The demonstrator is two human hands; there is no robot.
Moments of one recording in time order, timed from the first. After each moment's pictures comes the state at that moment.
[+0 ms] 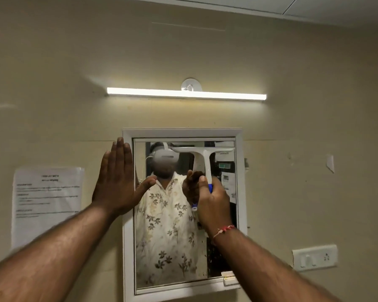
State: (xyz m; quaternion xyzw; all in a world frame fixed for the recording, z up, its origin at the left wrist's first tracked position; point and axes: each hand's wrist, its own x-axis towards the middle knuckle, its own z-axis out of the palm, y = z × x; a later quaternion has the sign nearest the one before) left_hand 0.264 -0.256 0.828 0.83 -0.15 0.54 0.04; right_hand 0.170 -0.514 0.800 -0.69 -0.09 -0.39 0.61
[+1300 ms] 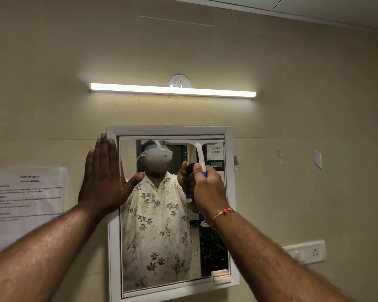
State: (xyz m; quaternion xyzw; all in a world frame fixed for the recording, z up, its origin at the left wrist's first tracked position) left_hand 0.273 -0.265 0.830 0.82 -0.14 0.56 0.07; right_hand 0.178 -0.538 0.832 -0.70 -0.07 -0.35 0.62
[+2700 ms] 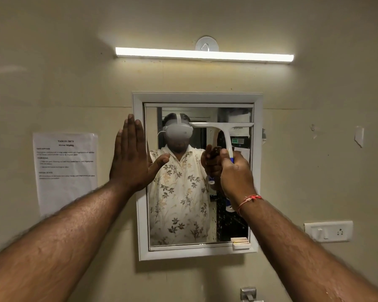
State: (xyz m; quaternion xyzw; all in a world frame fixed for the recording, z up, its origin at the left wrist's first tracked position) left_hand 0.271 -0.264 0.793 0.83 -0.13 0.54 0.06; right_hand 0.178 -0.538 0.793 -0.71 -0.05 -0.33 0.62
